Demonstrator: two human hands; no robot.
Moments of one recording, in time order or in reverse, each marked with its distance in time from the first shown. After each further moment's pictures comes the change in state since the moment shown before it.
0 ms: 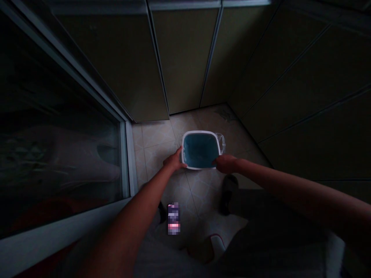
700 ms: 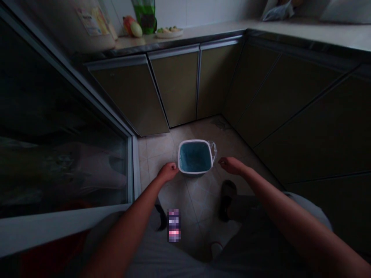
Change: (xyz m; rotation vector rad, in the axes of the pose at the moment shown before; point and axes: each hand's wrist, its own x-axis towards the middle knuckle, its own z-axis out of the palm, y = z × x) left_hand -0.068 0.015 -0.006 -0.283 0.246 0.092; right_hand -0.070 0.054 0.009 0.258 0.277 0.168
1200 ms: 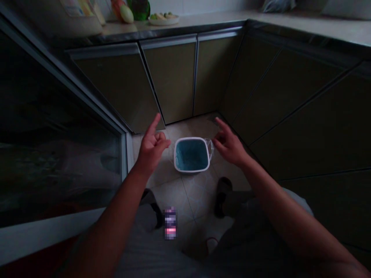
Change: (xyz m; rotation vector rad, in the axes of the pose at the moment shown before) left_hand -0.052 0.137 -0.093 -0.714 0.213 0.562; right_hand -0.038 -0.073 -0.087 0.489 0.667 -0.324
